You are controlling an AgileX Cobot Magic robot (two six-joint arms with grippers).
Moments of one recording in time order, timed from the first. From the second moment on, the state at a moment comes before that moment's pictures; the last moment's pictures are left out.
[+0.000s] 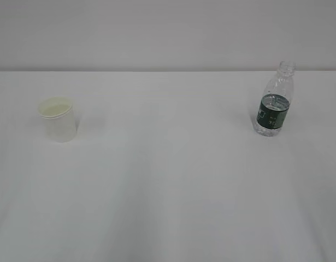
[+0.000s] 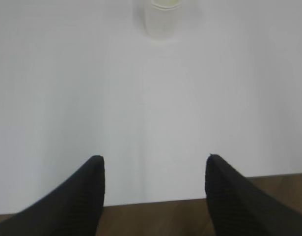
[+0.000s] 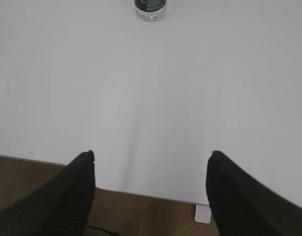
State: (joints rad) left arm -0.09 0.48 -0.66 -0.04 0.98 -0.08; right arm -0.03 0.40 -0.58 0.10 1.03 -0.19
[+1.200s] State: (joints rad) left arm -0.09 0.17 -0.50 -0.08 0.78 0.01; right arm -0.03 0.16 -0.52 0.10 0.96 -0.21
